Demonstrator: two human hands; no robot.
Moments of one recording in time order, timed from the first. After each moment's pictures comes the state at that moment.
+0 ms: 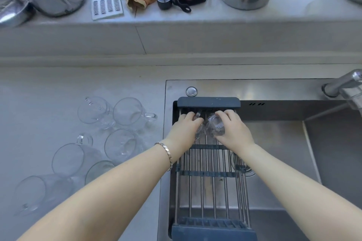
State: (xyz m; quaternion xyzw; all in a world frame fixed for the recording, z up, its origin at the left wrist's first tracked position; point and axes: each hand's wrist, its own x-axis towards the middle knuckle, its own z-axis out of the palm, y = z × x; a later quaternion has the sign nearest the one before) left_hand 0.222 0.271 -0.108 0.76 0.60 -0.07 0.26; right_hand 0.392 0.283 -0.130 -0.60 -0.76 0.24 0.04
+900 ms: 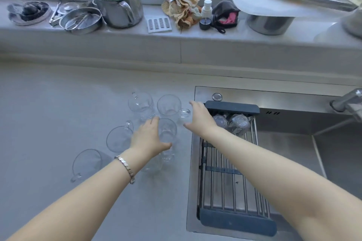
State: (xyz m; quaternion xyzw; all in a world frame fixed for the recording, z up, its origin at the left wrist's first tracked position) left_hand 0.076 0.180 -0.037 0.58 0.77 -0.02 0.25; right_hand 0.222 0.264 -0.059 -0.56 -0.73 0.38 0.05
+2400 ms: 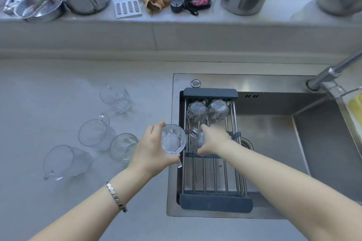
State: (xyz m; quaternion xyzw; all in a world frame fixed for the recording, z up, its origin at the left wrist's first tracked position) left_hand 0.155 0.137 -0.029 0.58 0.73 0.14 0.33; right_hand 0.329 0.215 -0.093 -0.58 -0.73 0.29 -0.21
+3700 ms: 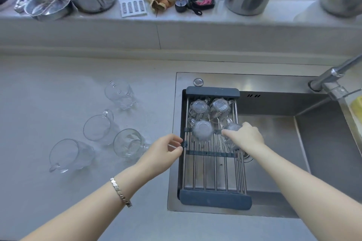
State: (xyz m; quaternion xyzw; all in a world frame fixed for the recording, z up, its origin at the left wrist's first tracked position) left_hand 0.165 0.130 -0.035 0.51 0.69 0.15 0.49; right_hand 0.390 0.214 -0.080 -0.80 -0.50 0.33 -0.04
